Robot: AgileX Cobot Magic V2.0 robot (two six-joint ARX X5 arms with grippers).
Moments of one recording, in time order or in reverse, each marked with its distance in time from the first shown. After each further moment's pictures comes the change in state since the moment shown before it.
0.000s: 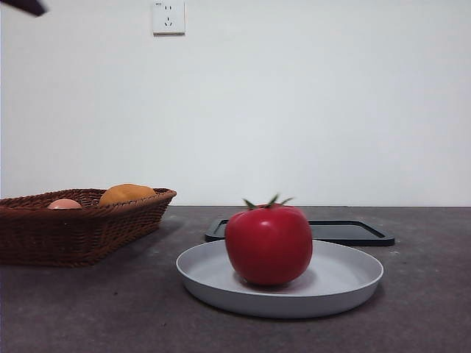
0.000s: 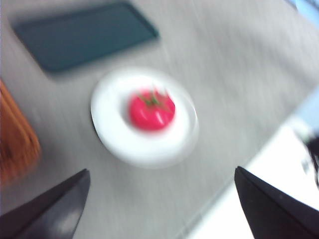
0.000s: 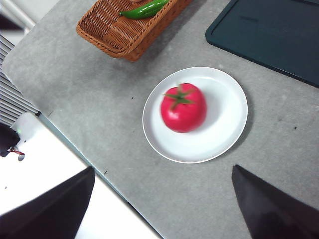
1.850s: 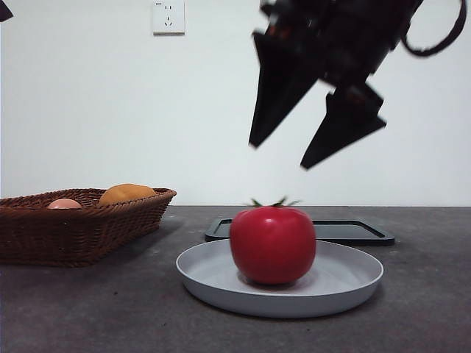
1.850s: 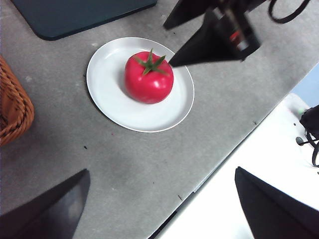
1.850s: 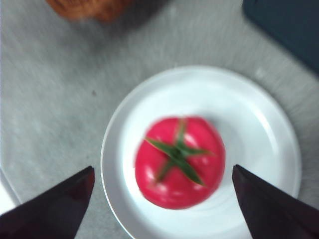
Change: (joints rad) left arm 0.000 -0.028 0.000 -0.082 0.013 0.000; right arm 0.330 0.704 0.000 0.477 0.213 -0.001
